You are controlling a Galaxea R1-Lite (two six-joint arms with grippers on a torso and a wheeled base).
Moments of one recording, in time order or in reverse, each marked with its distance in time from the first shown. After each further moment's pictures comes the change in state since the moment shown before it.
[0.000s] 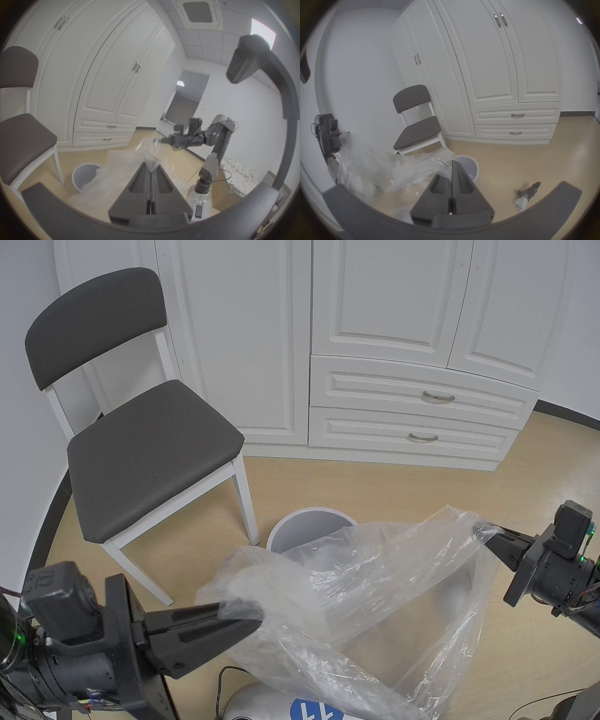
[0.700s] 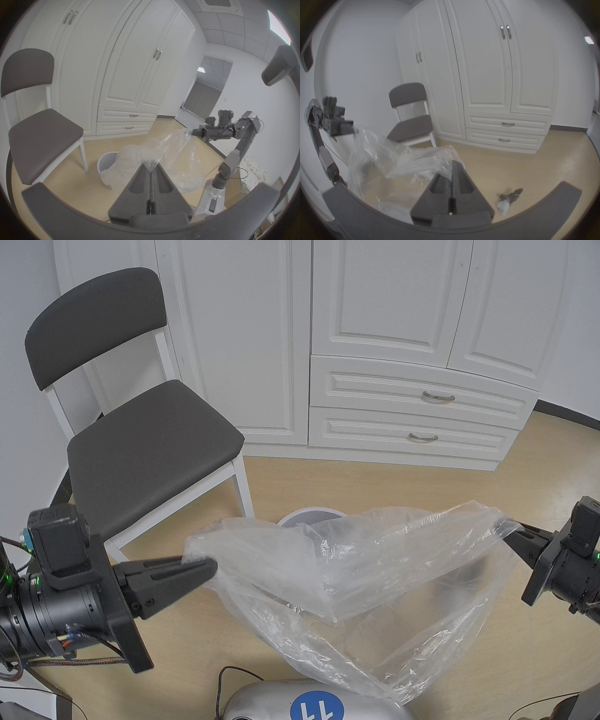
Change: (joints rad) left arm 0.185 -0.048 -0.214 0.456 0.012 0.003; right arm -0.001 -0.096 -0.054 0.182 -0.083 -0.112
